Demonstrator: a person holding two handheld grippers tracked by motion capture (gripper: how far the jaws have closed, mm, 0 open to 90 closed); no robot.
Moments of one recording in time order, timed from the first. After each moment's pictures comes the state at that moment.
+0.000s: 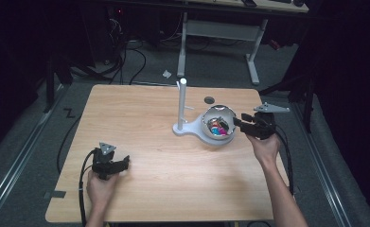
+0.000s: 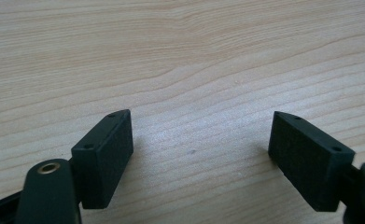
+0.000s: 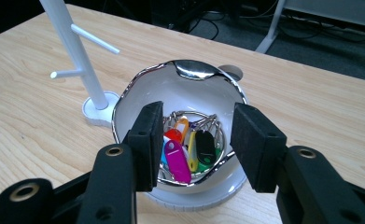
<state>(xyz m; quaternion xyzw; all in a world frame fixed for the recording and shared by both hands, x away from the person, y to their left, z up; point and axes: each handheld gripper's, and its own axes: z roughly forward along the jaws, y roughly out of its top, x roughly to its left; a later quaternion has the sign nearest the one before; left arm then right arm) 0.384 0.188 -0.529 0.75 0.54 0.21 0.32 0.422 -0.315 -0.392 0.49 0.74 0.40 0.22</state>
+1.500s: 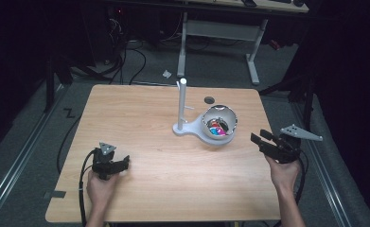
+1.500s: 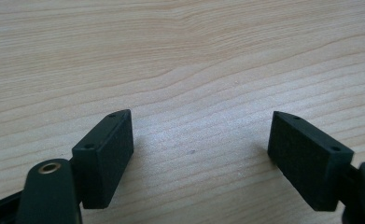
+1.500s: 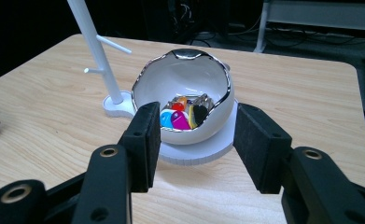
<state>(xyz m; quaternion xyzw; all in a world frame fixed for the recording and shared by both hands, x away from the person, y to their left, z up) 0.384 0.188 -0.529 0.75 0.54 0.21 0.32 0.339 -0.349 -0.387 0.51 0.69 0.45 0.23</state>
